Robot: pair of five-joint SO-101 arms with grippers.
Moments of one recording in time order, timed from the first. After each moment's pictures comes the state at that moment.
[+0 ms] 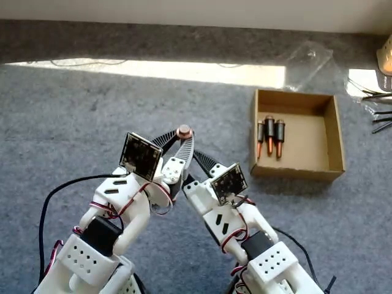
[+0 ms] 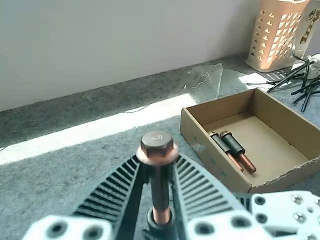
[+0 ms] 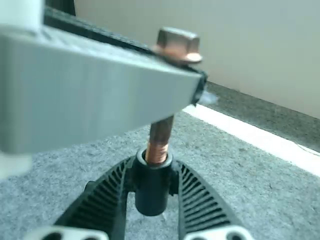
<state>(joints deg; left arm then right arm) 26.3 -75.9 71.3 25.2 7.3 -38.9 -71.5 95.5 -9.2 5.9</state>
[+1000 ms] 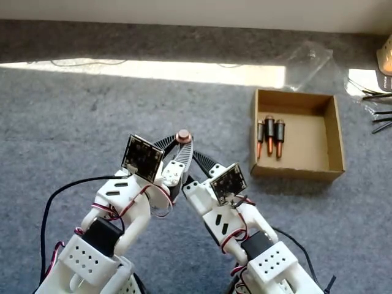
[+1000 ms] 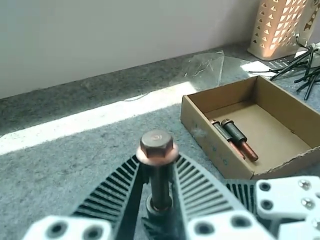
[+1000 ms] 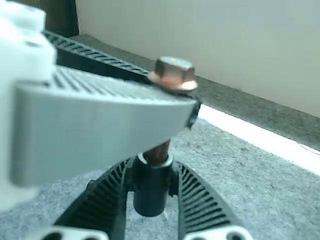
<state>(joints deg) 24.5 -76.0 74.2 25.1 7.5 -39.0 -71.4 95.5 -9.1 5.9</state>
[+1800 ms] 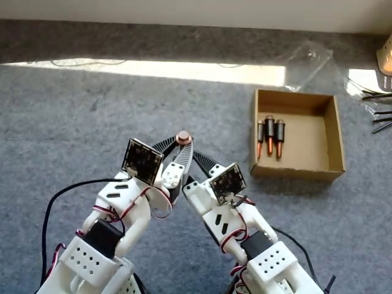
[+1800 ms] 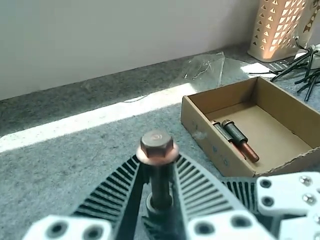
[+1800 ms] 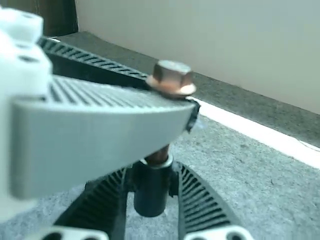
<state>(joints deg) 24.3 -76.8 77.5 22.7 7.5 -38.9 -71.4 95.5 -9.1 5.9</state>
